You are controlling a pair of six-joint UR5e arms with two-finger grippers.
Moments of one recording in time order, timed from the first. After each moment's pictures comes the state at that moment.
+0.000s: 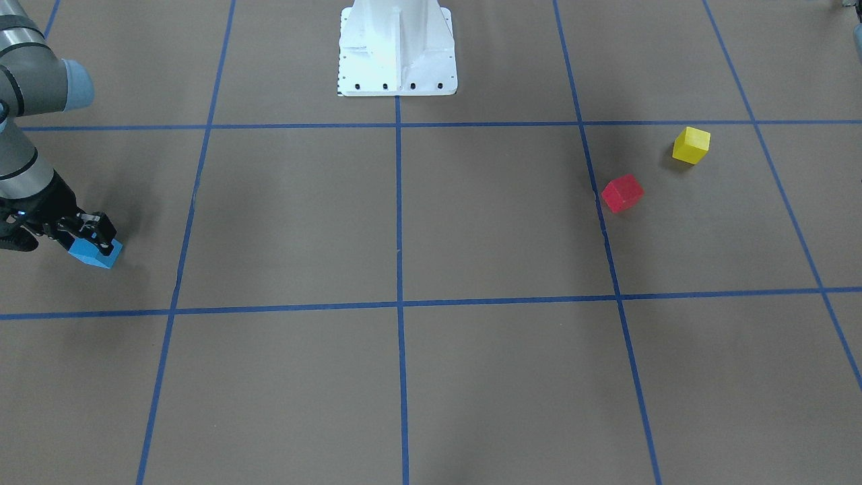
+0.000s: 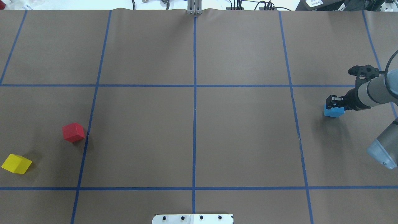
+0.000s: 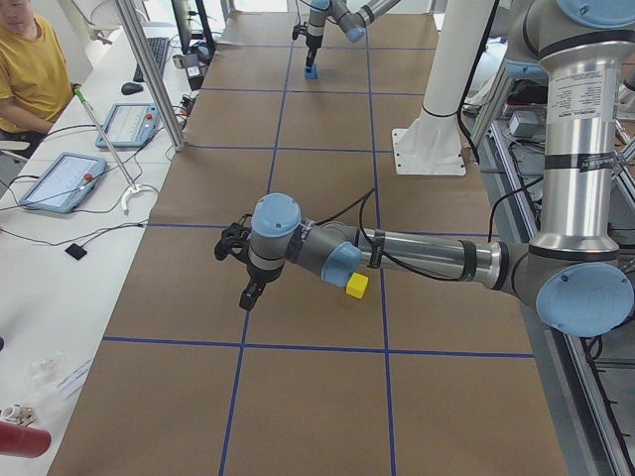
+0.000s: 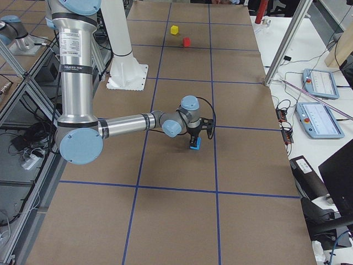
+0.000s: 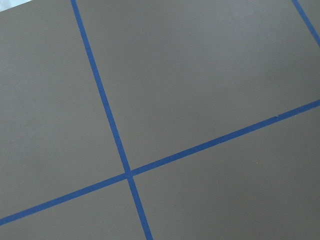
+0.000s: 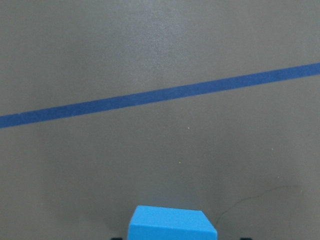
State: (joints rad) left arm -1.48 -1.52 -1.72 -1.93 -2.33 -0.02; right arm 0.89 -1.58 1.68 -1.02 1.99 1.07
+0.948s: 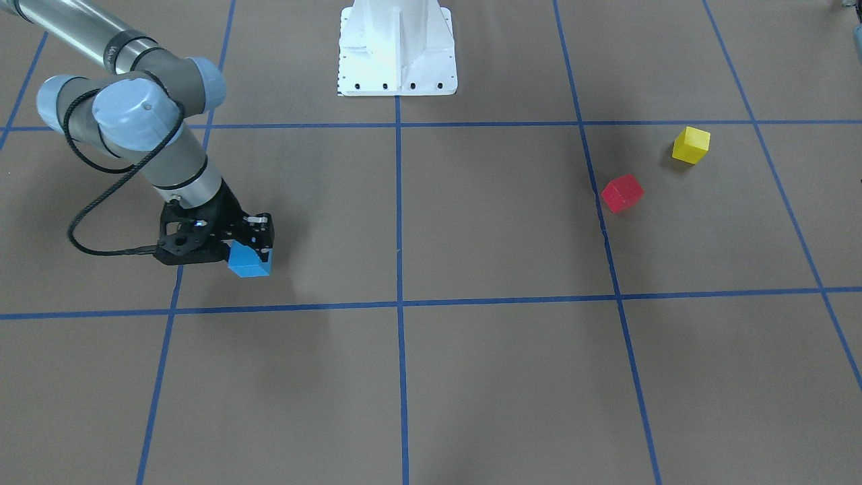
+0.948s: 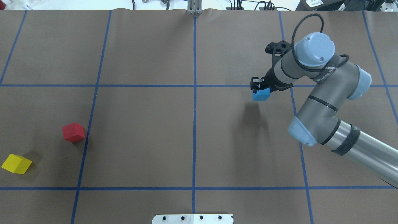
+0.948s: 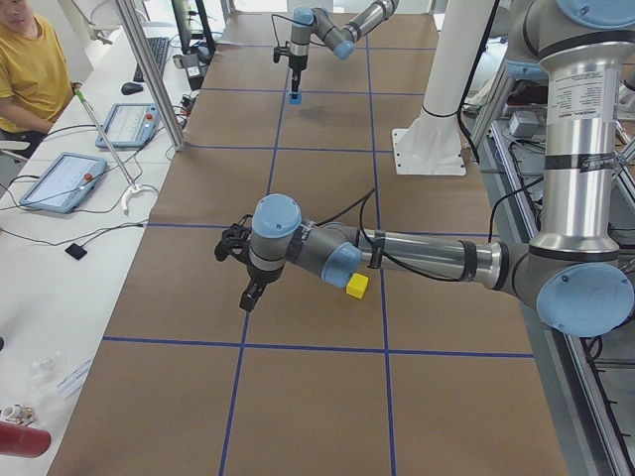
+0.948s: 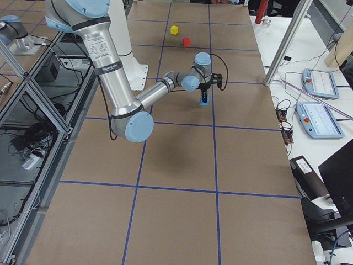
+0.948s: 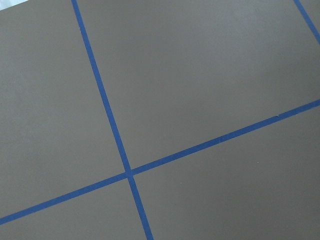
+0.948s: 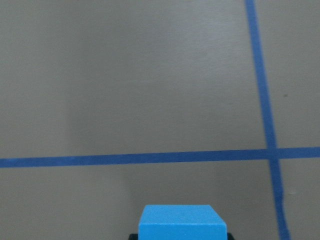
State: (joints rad) left arm -1.48 -1.52 -1.72 -1.93 -2.32 -0.03; right arm 0.74 -1.09 1.65 -1.31 1.99 1.07
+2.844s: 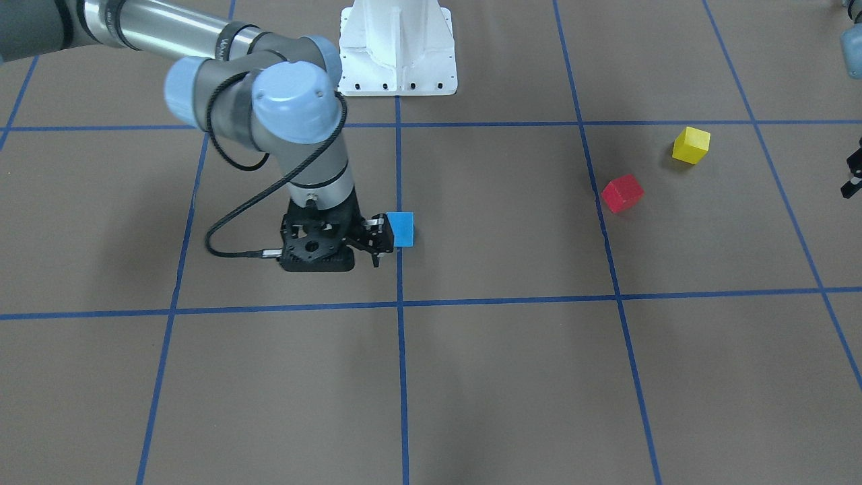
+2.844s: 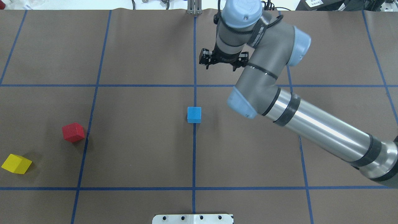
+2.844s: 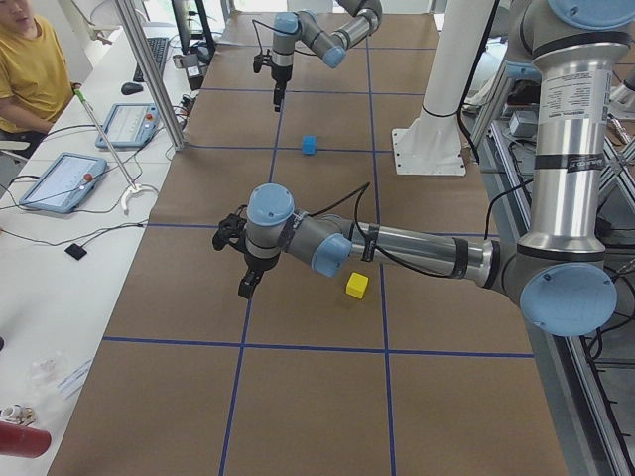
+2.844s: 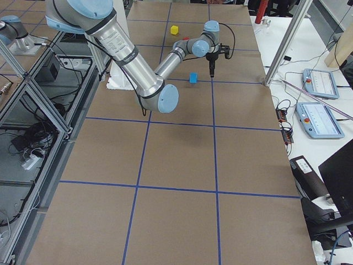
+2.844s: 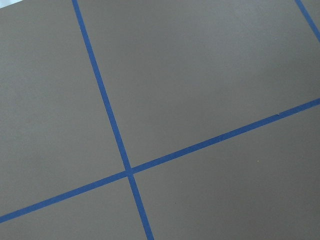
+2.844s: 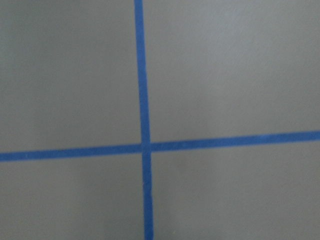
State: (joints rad) left arm -1.38 -1.57 -1.73 -1.94 -2.32 -0.19; right arm 0.79 -0.75 1.49 -1.56 1.98 1.07
